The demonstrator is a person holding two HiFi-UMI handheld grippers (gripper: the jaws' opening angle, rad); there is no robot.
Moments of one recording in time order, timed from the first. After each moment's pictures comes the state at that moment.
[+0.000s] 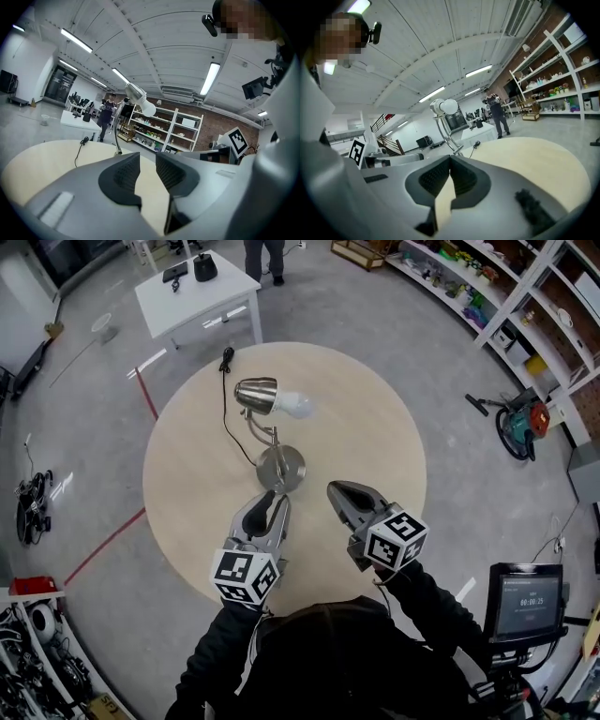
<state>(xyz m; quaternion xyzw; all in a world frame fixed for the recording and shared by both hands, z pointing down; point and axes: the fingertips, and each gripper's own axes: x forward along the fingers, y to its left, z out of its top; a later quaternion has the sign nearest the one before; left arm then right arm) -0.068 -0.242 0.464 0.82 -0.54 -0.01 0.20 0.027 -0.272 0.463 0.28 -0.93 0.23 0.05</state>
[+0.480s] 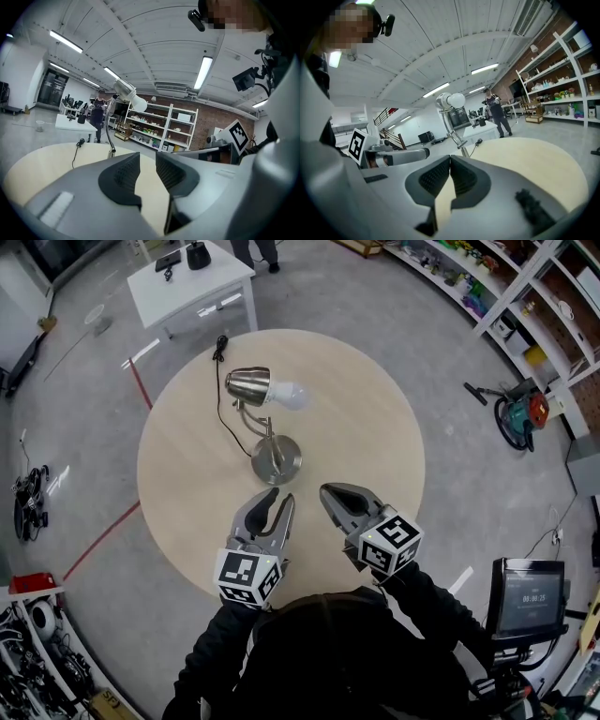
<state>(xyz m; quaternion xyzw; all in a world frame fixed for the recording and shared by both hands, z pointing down) -0.050 -0.231 0.465 0.83 -0.52 0.02 0.17 0.018 -0.248 0.469 0.27 -0.94 0.21 0.07</state>
